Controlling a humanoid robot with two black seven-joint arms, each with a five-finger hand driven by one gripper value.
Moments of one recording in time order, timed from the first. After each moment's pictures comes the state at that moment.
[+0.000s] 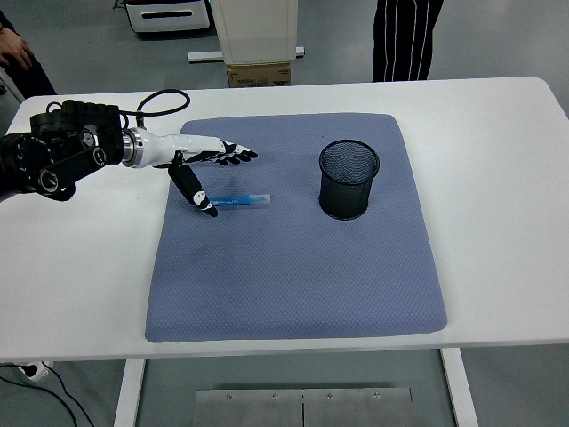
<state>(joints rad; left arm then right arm) -1.35 0.32 0.43 -0.64 0.69 -0.38 -0.47 0.05 0.00 0.31 0.23 -0.09 0.05 0.11</state>
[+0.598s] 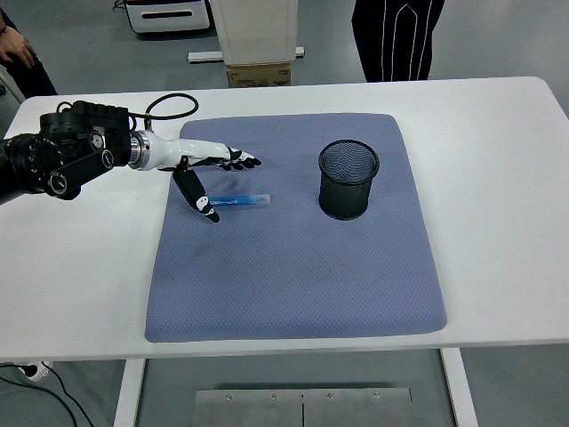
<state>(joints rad) -1.37 0.29 0.48 -0.64 0.73 -0.38 -0.47 0.05 0.00 0.31 0.23 -0.09 0.05 0.11</state>
